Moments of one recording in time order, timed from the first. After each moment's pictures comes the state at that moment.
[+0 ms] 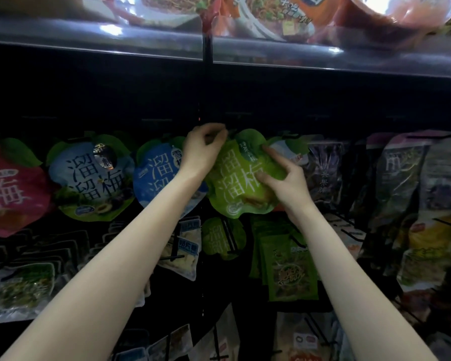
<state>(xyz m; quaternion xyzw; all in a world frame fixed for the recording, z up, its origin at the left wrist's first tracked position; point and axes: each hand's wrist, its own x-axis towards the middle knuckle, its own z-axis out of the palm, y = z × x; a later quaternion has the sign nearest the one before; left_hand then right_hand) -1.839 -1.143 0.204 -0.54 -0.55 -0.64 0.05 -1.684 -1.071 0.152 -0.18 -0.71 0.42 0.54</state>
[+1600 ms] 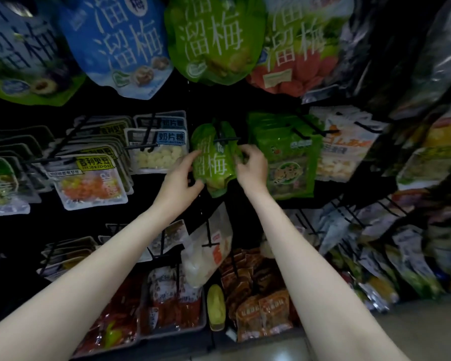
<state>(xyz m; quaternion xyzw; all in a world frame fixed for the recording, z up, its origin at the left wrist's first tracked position) -1.842 -1.183 -0.048 -0.58 -0.68 -0.44 -0.10 -1.727 -1.060 -0.052 -0.44 -0.73 0.33 0.42</state>
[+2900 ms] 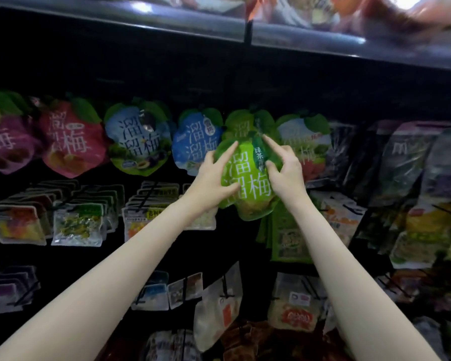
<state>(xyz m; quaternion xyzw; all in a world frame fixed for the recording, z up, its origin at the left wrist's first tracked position) -1.815 -1.257 0.128 -0.62 -0.64 -0.45 -0.03 -1.683 -1.154 0.136 -0.23 -0.80 0.23 0.51</state>
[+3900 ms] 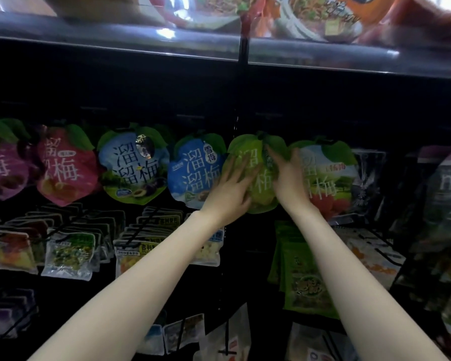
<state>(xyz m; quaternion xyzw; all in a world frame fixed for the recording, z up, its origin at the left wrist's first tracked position) -1.848 -1.145 0.128 -0.64 -0.71 -0.24 0.18 -1.729 -1.060 0.161 -0.29 -0.85 0.07 0.44</state>
